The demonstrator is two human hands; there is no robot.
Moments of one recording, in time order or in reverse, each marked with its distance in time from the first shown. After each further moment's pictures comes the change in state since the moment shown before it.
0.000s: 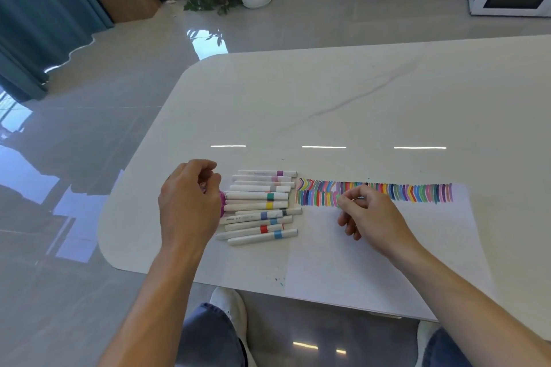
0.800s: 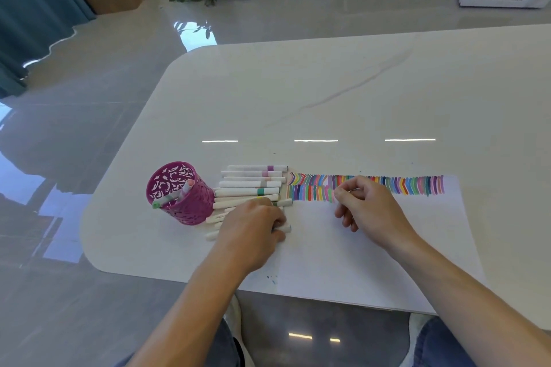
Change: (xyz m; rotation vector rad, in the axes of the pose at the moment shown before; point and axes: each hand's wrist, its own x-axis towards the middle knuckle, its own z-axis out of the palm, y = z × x) left_hand -0.040 0.028 0.055 0.246 -0.698 0.388; right_hand 0.003 0.002 -0.008 0.001 0.019 -0.004
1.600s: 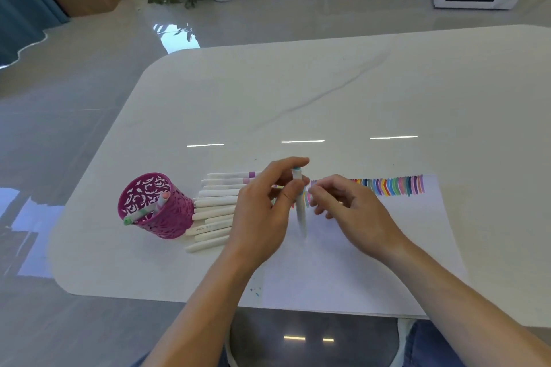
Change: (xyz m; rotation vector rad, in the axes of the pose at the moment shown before) left_hand 0.026 0.051 -0.010 -0.899 0.342 0.126; right_hand -0.007 -0.008 -0.010 0.034 -0.082 -0.220
